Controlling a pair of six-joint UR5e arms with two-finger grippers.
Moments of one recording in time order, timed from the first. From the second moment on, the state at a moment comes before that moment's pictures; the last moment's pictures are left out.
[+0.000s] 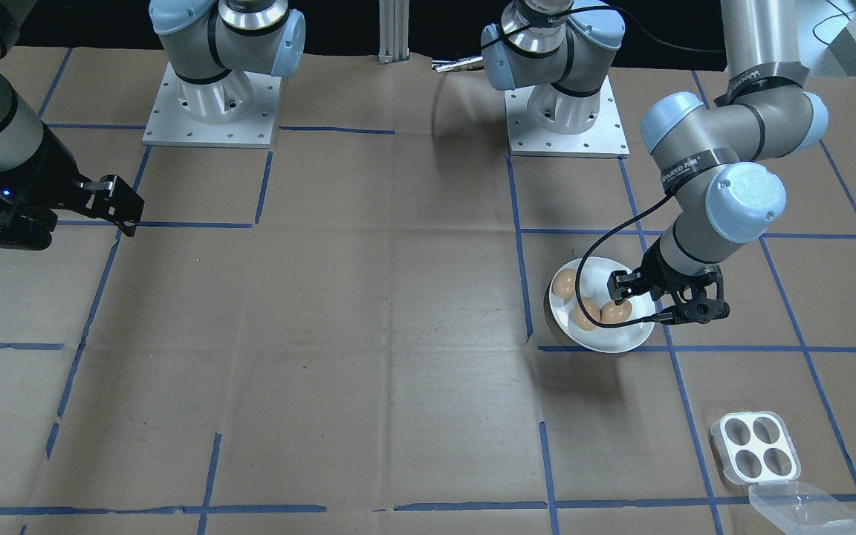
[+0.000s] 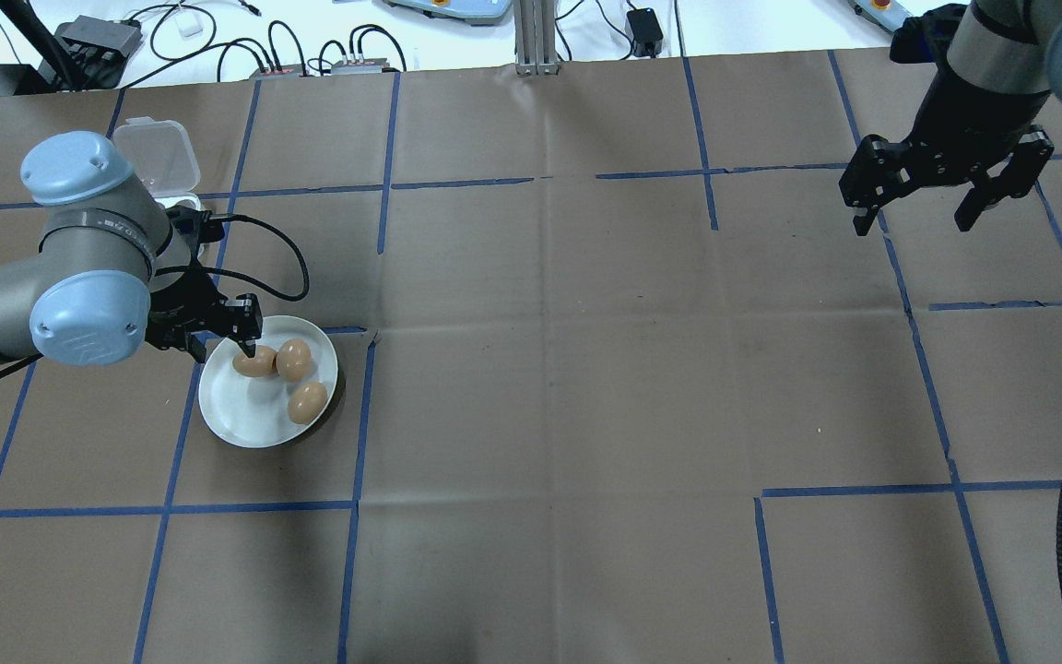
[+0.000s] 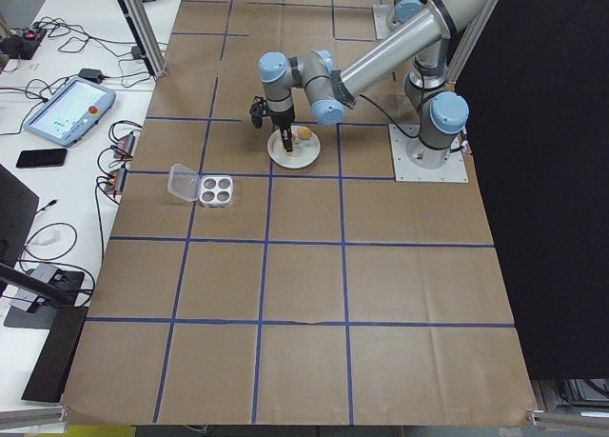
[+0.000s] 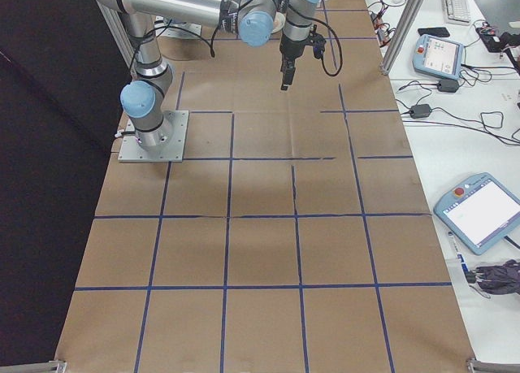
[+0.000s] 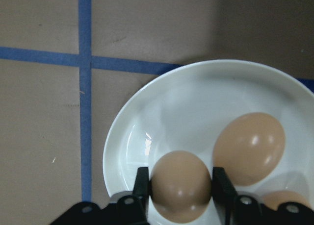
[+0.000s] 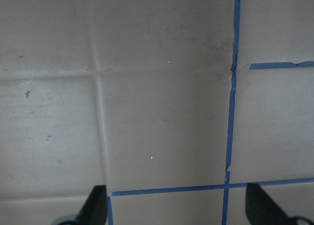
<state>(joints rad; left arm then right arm) -1.29 -1.78 -1.98 -1.04 1.65 0.16 1.39 -1.48 1.60 -1.57 -1.64 -0.14</state>
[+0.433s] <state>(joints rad) -1.29 -1.60 -1.93 -1.21 1.65 0.15 1.39 -1.49 1.60 -1.57 -1.64 -0.14</state>
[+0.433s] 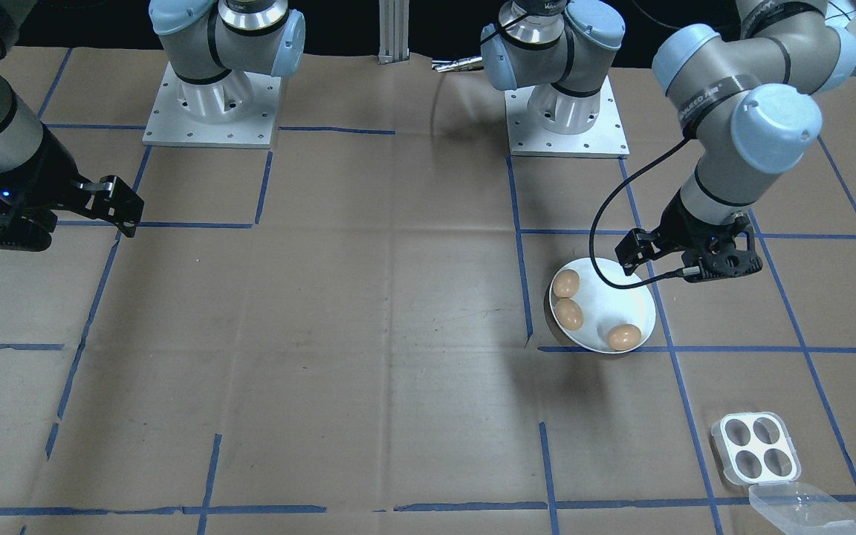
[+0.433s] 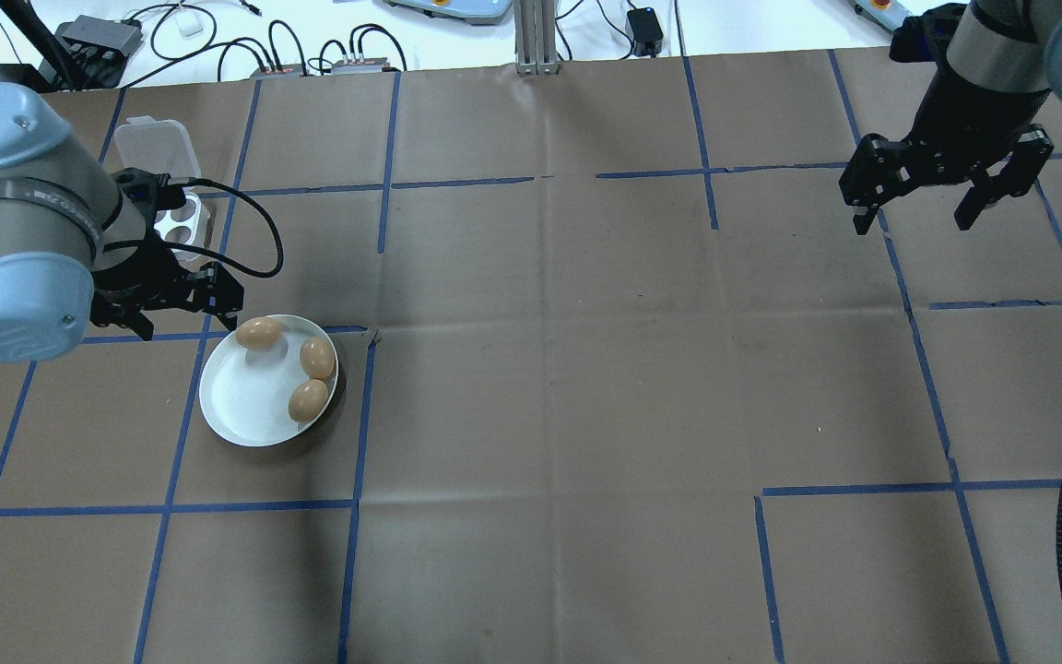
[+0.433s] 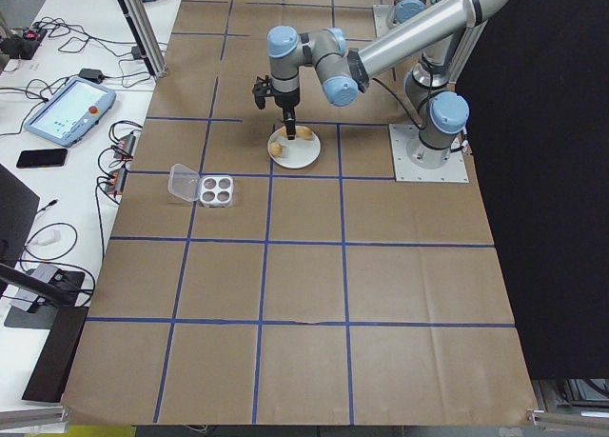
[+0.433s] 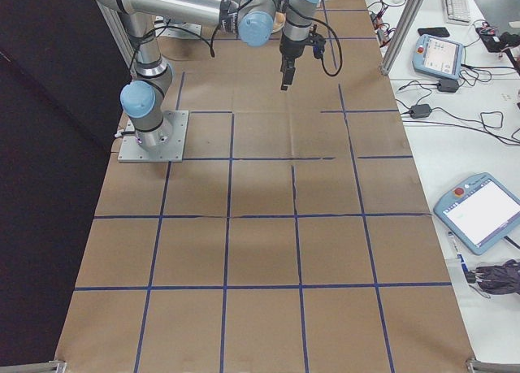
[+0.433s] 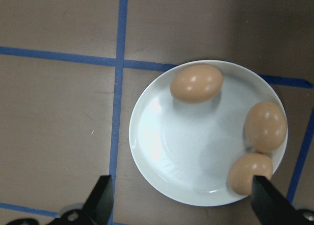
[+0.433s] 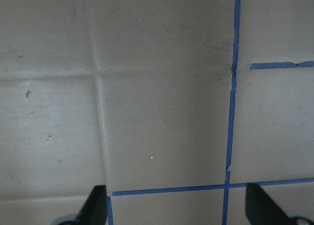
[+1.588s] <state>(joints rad) -1.51 -1.58 -1.60 -1.58 1.57 -0.16 1.39 -1.48 1.60 -1.57 -1.64 -0.14</state>
